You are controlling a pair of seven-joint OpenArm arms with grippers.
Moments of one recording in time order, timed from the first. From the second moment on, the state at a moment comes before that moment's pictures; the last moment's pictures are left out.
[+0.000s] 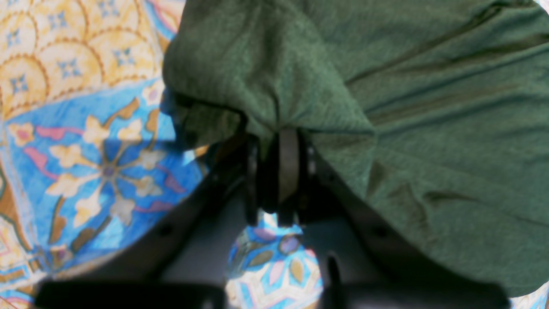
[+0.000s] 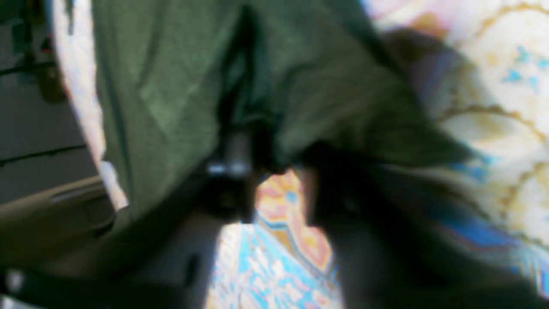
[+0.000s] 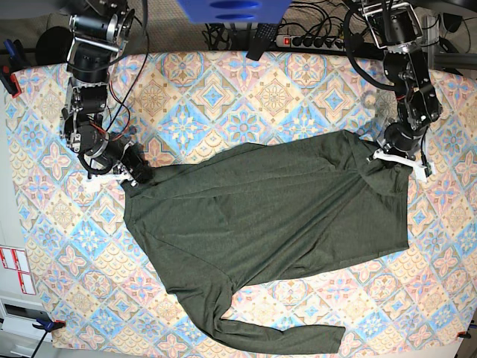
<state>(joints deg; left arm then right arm) 7.6 -10.7 -24.5 83.3 -27.6 -2.6 40.8 6.5 9.2 20.8 57.1 50.3 9.3 -48.5</state>
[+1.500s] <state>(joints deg) 23.1 -15.3 -24.3 89.0 -27.2 -5.1 40.2 -17.0 12.6 35.0 84.5 49.4 9.1 -57.1</state>
